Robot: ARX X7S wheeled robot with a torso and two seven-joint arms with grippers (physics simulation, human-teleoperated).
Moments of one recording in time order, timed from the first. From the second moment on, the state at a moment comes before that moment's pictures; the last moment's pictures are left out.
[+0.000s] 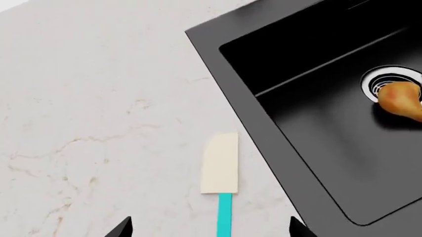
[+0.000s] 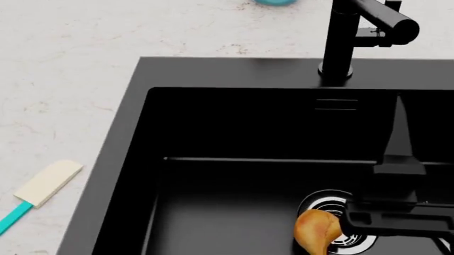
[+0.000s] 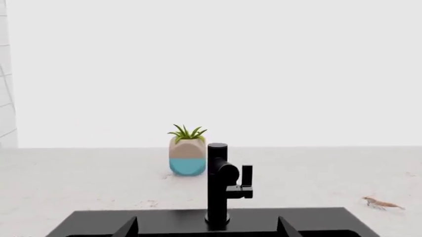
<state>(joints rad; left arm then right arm) -1.24 -1.11 0.35 0.30 -2.04 -1.52 -0.75 0.60 1.55 -0.53 -0.95 1.41 -0.08 1.00</state>
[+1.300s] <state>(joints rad) -0.88 -1.08 0.48 0.28 -1.47 -1.27 -0.33 0.58 1.49 -0.52 -0.94 1.40 -0.05 0.99</state>
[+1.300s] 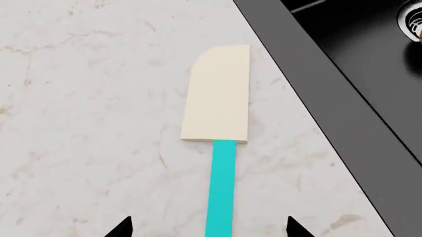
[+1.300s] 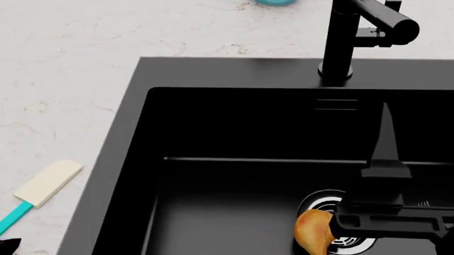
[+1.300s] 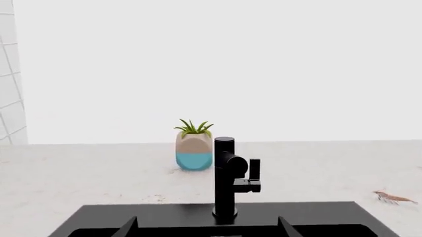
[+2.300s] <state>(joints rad) -0.95 -1.04 0.45 0.28 -1.46 -1.19 -0.43 0.52 1.51 -0.52 -0.92 1.37 -0.10 0.98</state>
